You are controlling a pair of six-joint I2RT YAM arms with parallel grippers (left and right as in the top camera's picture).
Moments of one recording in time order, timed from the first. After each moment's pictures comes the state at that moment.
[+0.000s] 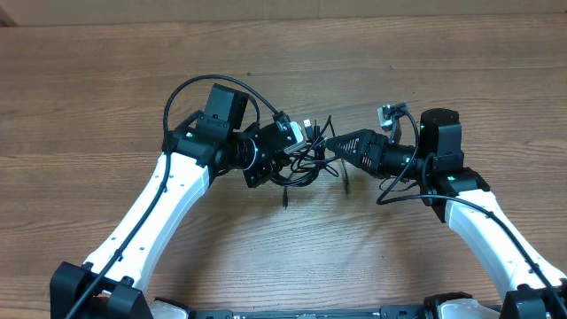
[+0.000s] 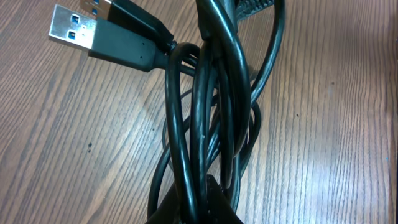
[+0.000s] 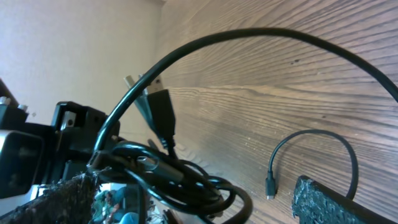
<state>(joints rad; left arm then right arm) -0.36 1.53 1.18 -0.74 0.59 0.69 0.13 1.37 0.73 -0.03 -0.93 0.68</state>
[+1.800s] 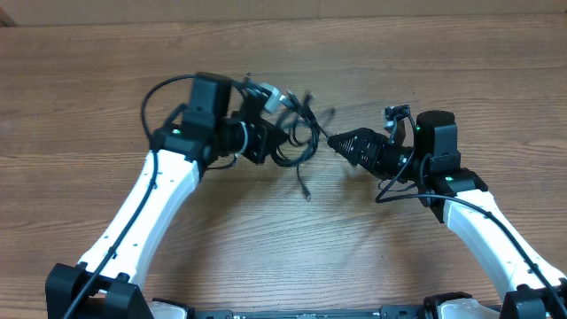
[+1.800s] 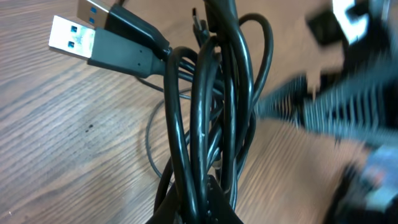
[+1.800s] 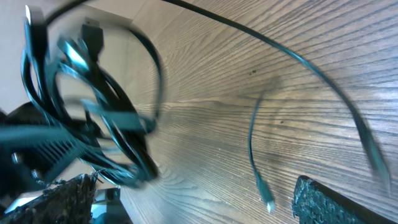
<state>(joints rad) -0.27 1.53 1.18 -0.55 0.66 -0.03 0.14 1.37 0.73 -0.07 -0.78 0.69</state>
